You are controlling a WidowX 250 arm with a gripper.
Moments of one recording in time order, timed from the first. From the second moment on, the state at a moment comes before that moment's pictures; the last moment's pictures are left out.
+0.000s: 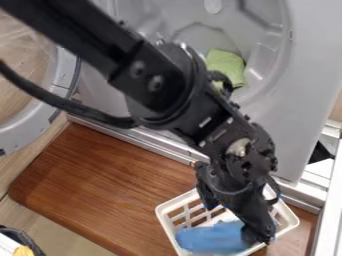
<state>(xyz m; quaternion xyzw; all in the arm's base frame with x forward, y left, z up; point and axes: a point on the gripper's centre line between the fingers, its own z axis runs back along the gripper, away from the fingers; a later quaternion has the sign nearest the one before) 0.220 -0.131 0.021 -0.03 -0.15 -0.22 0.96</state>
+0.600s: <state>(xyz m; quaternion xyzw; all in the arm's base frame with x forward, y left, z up) 0.228 -0.109 0.064 -0.02 -0.19 -0.20 0.96</state>
